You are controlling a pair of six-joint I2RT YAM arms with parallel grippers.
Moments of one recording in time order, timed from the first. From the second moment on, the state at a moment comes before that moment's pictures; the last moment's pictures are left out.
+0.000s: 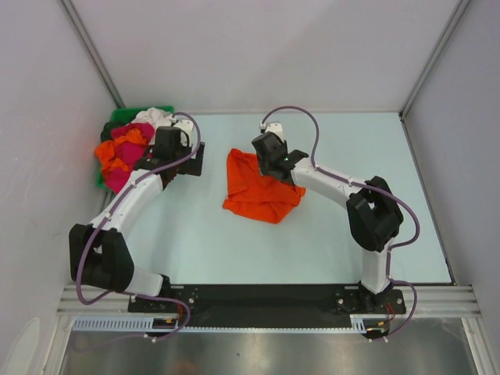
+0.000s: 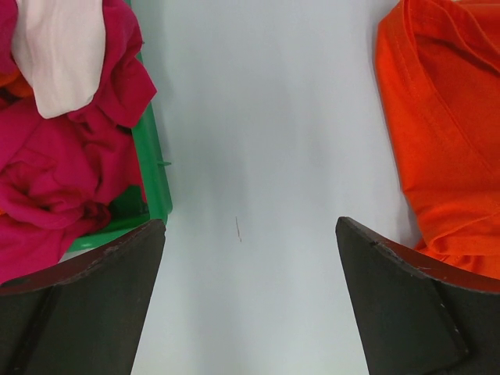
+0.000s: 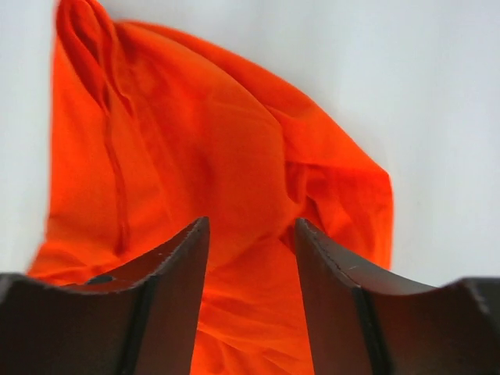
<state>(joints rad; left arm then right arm) -0.21 1.42 1.12 -0.41 -0.14 0.05 0.73 1.91 1.51 -0.40 0.46 0.38</state>
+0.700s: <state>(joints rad) -0.21 1.38 1.06 -0.40 -0.12 0.04 0.78 1.99 1.51 -0.35 0.40 0.55</state>
